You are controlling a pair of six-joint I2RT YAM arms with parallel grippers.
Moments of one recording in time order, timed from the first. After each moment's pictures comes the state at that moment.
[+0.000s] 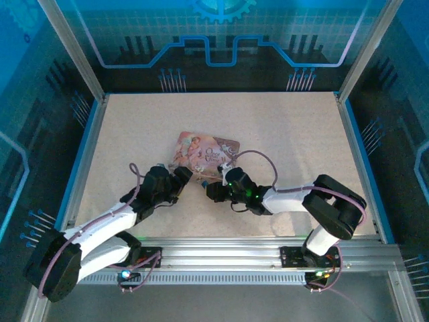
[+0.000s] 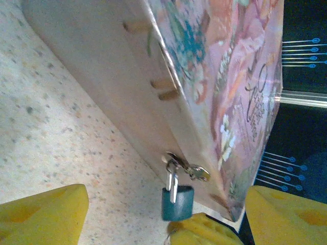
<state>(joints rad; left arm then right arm) -0.49 1.01 0.37 0.00 0.08 -1.39 0.90 1.62 0.63 0.41 -0.12 0.77</state>
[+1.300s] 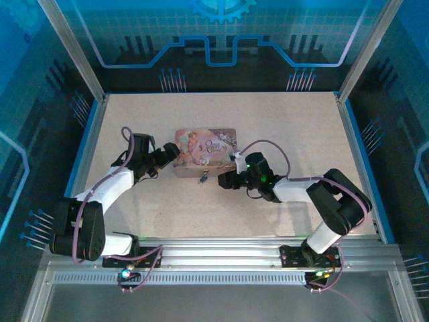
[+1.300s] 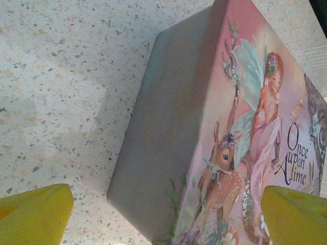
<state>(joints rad) -0.10 1.34 0.72 -0.21 0.28 -0.79 0.63 1.62 0.61 0.45 -0.38 0.42</state>
